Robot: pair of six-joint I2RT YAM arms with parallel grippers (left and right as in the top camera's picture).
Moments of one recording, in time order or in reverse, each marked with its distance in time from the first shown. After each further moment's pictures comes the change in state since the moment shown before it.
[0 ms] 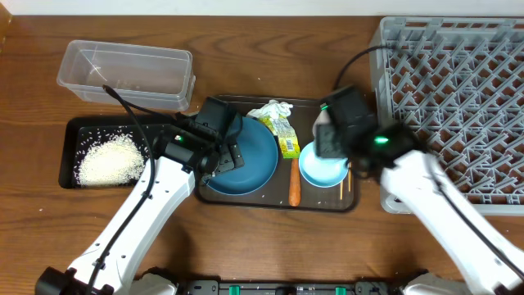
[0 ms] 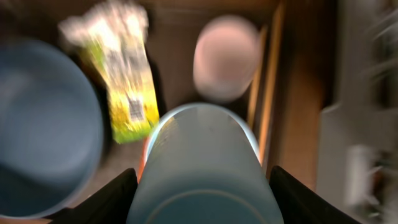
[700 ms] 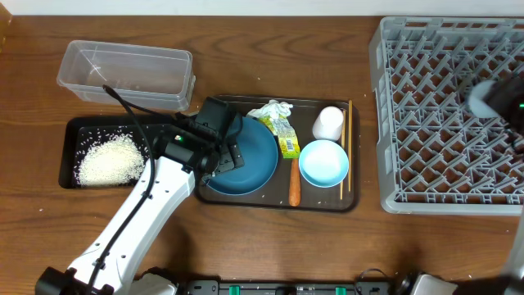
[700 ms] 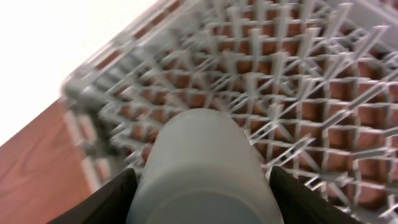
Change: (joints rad) left arm 0.000 0.000 0.000 0.000 0.000 0.000; right arm -0.967 0.011 0.101 0.188 -0.251 -0.146
